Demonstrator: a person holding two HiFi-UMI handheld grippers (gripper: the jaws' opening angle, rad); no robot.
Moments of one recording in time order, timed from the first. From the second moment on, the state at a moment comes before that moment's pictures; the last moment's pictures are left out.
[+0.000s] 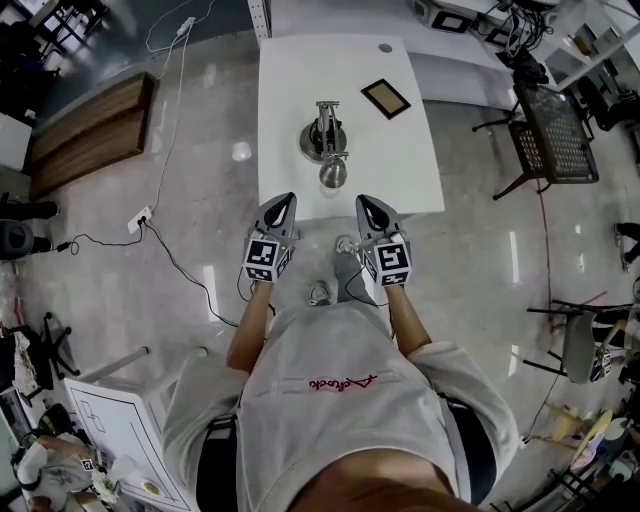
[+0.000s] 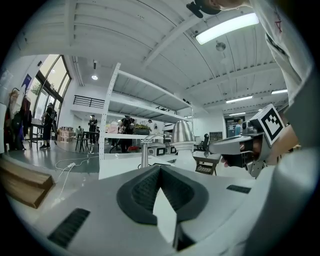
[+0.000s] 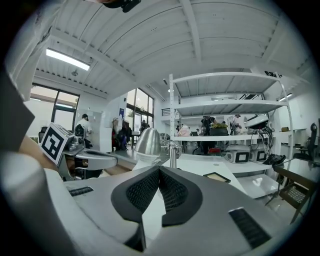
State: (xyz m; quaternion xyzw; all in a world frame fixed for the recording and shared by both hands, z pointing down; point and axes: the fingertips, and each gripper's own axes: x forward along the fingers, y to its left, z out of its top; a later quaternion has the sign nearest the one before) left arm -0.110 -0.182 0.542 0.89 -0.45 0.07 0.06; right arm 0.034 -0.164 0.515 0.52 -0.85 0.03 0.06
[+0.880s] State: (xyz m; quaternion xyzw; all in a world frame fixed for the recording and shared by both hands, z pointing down) left arm -0.105 -0.249 0.570 0.88 -0.46 0.09 0.08; right arm 0.043 -0.235 0.530 0.50 -0.86 0.05 0.07
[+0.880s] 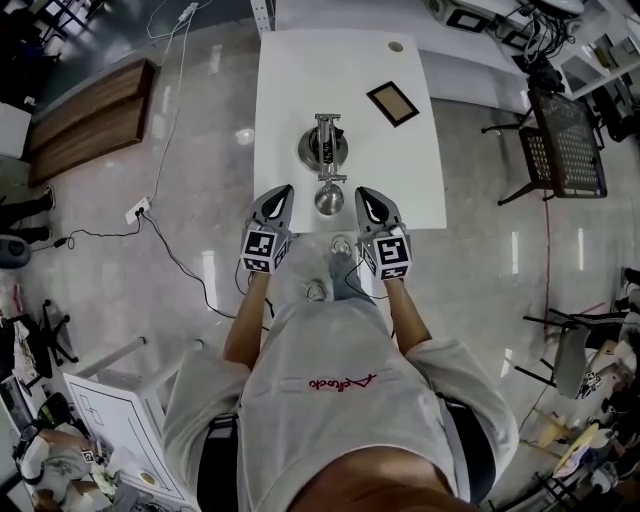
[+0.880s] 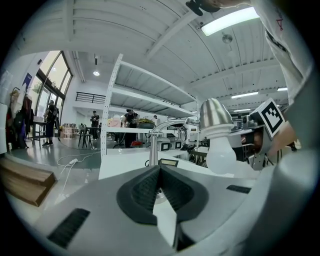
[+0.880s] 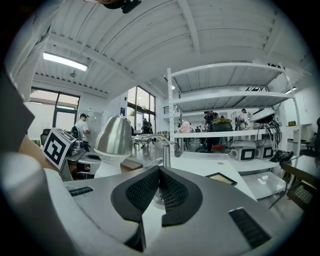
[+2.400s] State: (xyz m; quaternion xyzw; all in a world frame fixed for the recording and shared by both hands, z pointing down) left arm -0.067 -0.330 0.611 0.90 -0.41 0.09 0.10; right arm 0.056 -0.232 0.577 0.50 -0.86 0.10 0.10
